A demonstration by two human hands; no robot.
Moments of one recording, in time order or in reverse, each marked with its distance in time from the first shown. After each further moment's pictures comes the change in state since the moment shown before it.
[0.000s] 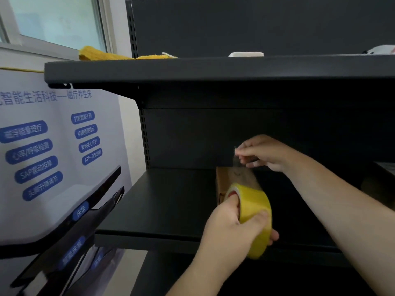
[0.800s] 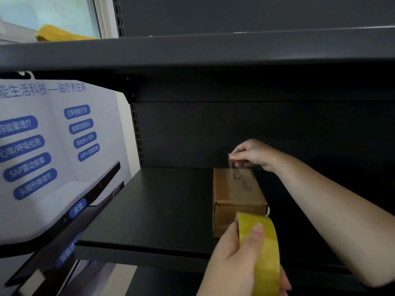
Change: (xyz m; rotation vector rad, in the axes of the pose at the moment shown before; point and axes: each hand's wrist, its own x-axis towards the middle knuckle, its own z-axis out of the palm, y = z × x) left_hand 0.010 -0.013 0.013 -0.241 0.175 -0.116; right_hand 0.075 0.041 0.004 -0.218 -0.159 -0.066
